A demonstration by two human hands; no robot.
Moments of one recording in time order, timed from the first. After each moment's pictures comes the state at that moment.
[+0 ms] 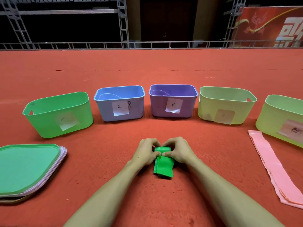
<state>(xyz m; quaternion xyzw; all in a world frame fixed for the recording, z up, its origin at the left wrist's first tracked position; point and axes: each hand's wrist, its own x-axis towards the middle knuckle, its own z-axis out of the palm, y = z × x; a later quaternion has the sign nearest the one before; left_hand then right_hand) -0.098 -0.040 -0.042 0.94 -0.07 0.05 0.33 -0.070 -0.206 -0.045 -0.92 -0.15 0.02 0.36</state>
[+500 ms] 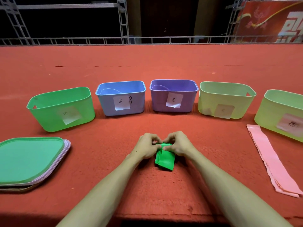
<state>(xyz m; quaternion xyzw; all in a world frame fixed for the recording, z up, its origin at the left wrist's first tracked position) -0.112 -0.039 -0.034 0.92 -0.05 0.03 0.38 -0.078 -0.204 -0.042 -0.91 -0.13 0.06 0.38</state>
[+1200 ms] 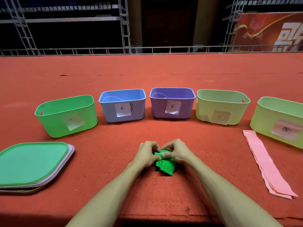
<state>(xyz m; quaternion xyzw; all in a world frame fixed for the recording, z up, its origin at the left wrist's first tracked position) -0.126 -0.042 -0.037 0.93 -0.05 0.03 0.37 -0.092 -0.208 -0.036 -0.92 -0.16 0.07 0.35</state>
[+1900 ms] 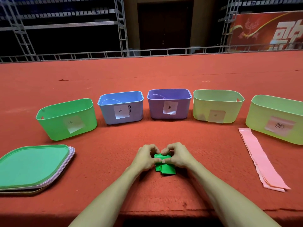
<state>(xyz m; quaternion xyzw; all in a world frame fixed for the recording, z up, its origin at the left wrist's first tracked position) -0.139 -0.043 -0.046 0.92 -0.06 0.02 0.39 -0.112 -0.219 -0.049 -0.89 -0.17 0.05 0.42</state>
